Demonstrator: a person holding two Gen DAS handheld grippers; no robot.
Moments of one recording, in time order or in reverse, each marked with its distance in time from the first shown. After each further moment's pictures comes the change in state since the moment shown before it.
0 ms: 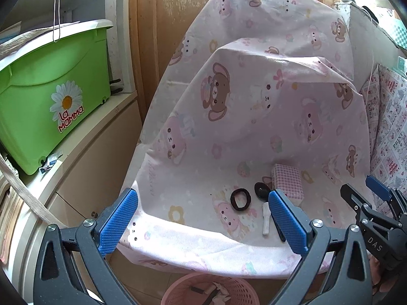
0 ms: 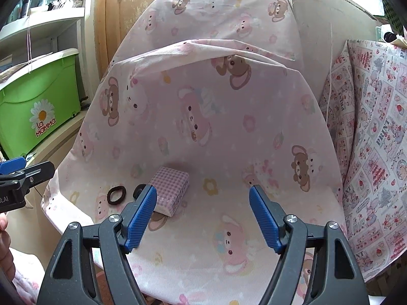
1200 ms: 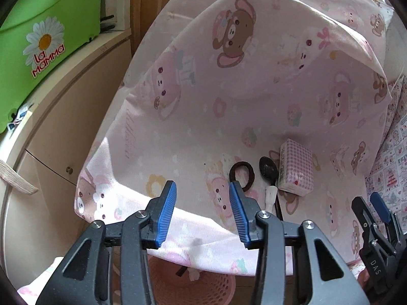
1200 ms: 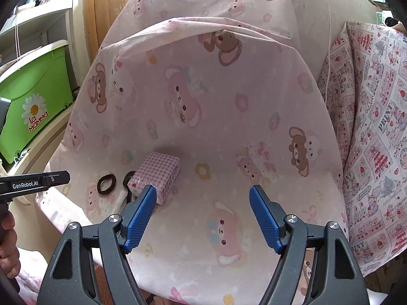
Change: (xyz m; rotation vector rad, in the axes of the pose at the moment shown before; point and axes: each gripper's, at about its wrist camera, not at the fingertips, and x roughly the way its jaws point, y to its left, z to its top) left arm 0.073 0.011 -0.001 -0.158 0.318 -0.095; right arm 0.020 -0.012 -0.004 0.019 0.110 -0.027
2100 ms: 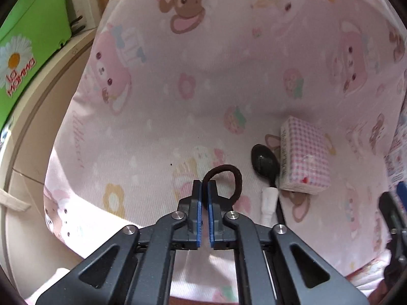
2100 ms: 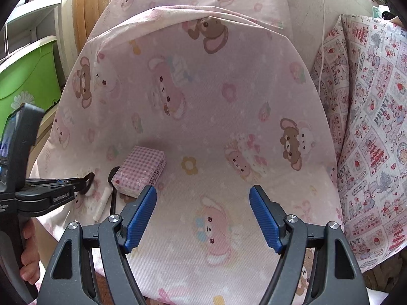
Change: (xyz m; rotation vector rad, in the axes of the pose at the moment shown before) left arm 0.052 -0.052 -0.003 0.106 0.064 0.058; right arm 0.008 -0.006 0.000 0.011 0.019 -0.036
